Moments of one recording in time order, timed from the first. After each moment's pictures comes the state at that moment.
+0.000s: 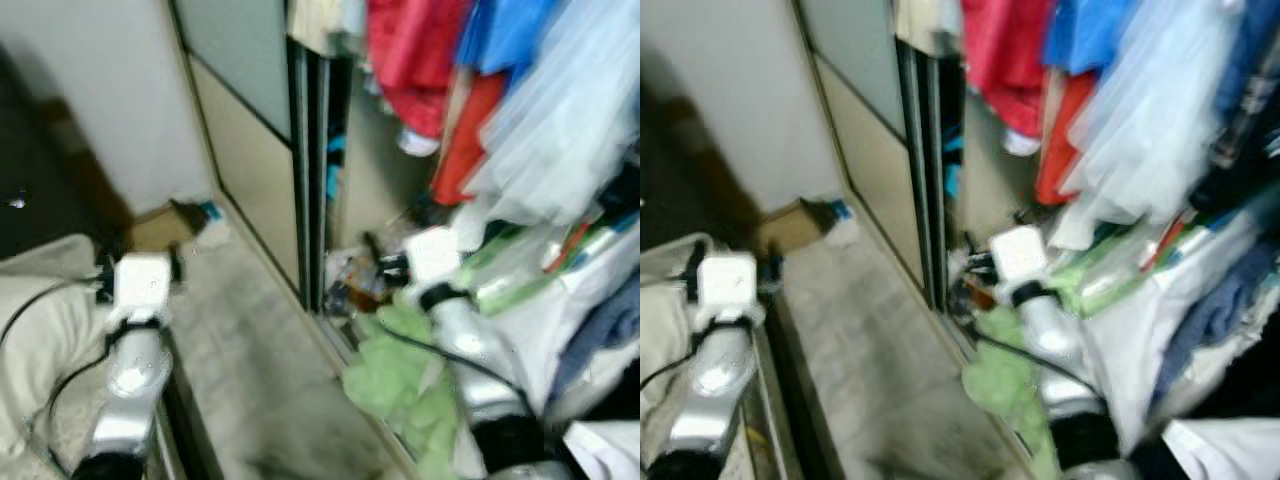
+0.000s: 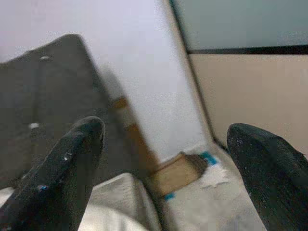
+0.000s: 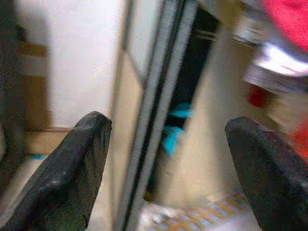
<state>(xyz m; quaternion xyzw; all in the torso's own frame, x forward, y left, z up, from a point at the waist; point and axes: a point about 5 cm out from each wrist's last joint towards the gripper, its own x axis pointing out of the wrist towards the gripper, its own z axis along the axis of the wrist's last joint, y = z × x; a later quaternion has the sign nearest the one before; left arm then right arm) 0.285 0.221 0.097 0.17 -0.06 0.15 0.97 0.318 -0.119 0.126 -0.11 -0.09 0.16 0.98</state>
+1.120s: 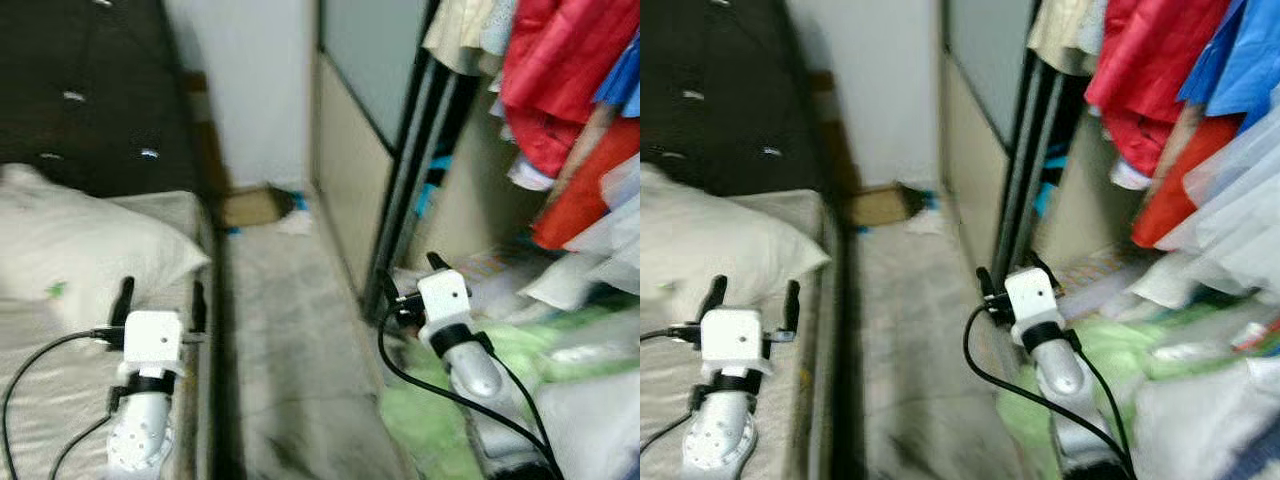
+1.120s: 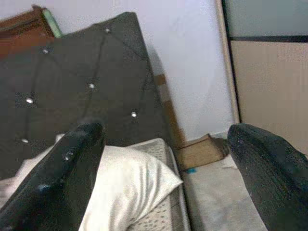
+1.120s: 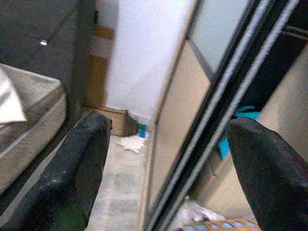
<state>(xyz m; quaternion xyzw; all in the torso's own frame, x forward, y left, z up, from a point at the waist) 0.226 0.184 0.094 0.14 -0.08 0.07 0.98 0.286 -0.145 0.091 -0.13 -0.04 0.12 0.98</state>
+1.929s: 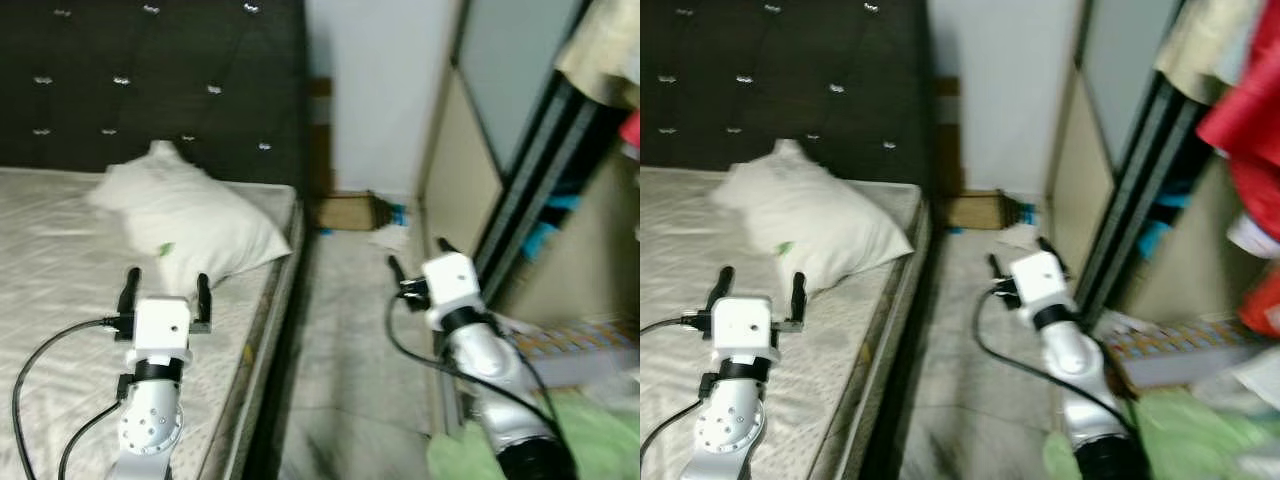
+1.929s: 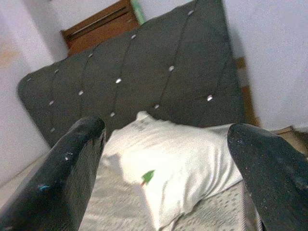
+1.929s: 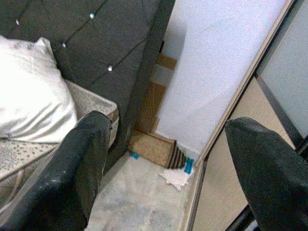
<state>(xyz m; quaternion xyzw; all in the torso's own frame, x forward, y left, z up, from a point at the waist) 0.238 0.185 0.098 0.15 -0.08 0.09 0.98 0.305 -0.157 0.098 -0.15 -0.05 0.11 0.98</state>
